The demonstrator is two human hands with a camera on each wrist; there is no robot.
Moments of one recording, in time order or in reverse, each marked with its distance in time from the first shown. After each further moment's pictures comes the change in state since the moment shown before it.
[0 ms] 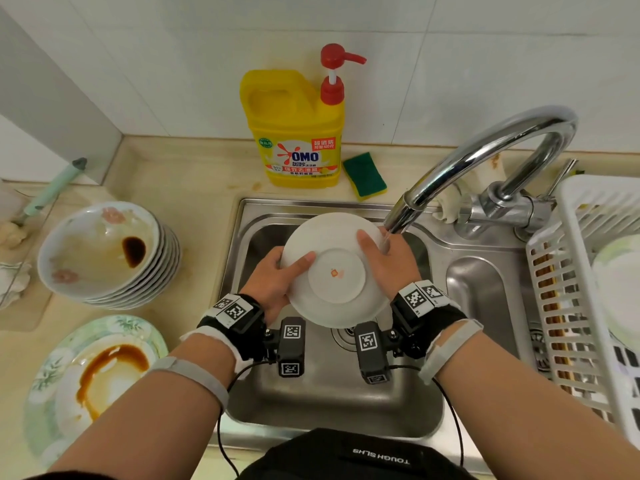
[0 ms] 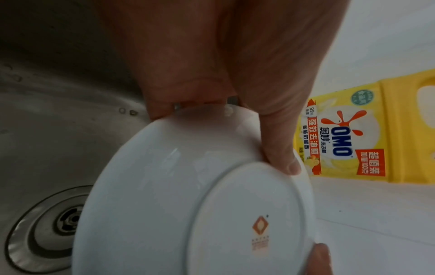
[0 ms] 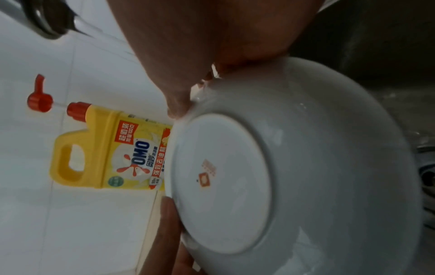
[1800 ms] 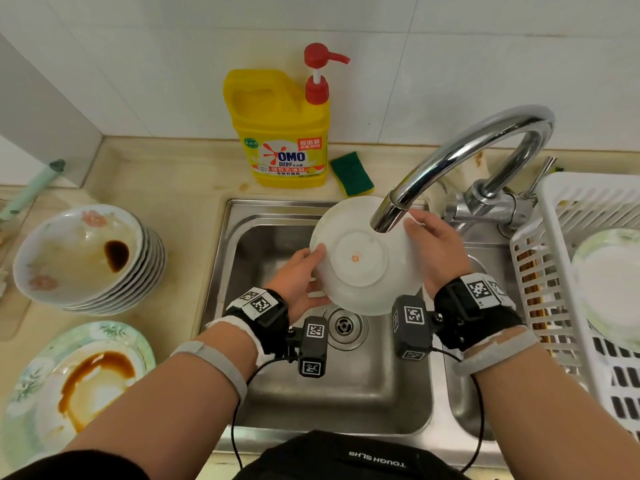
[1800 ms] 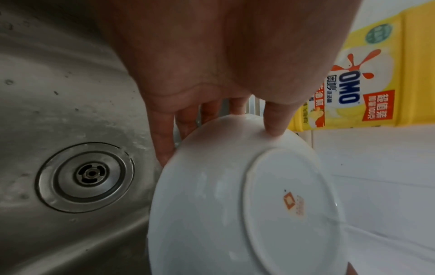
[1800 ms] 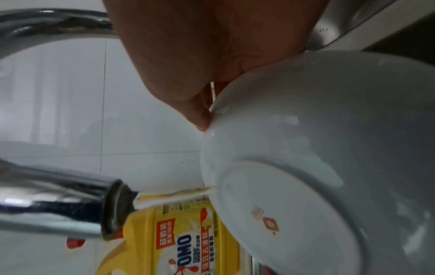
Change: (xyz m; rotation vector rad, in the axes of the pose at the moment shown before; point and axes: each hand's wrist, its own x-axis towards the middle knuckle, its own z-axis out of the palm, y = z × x) left_hand 0.001 -0.001 0.053 -0.023 -0.078 -0.225; right_hand 0.004 0.006 -0.068 0.326 0.140 -0.041
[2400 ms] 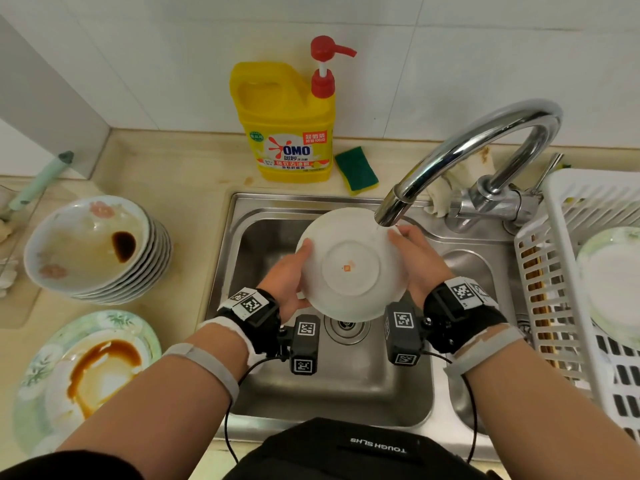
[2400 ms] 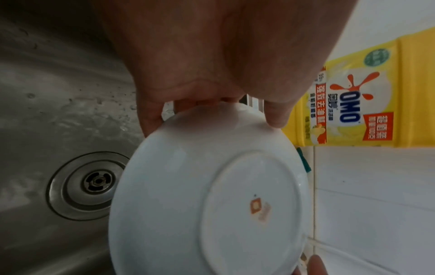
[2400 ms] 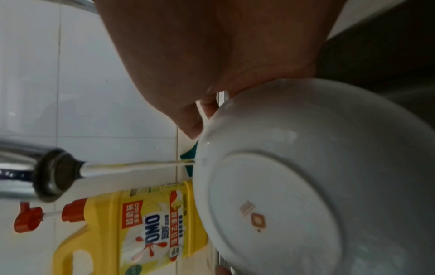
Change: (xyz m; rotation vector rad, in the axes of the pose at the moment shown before) left_hand -0.012 -0.002 -0.014 0.019 0.112 -0.053; right_hand -0.014 0.011 0.021 0.017 -0.168 0.239
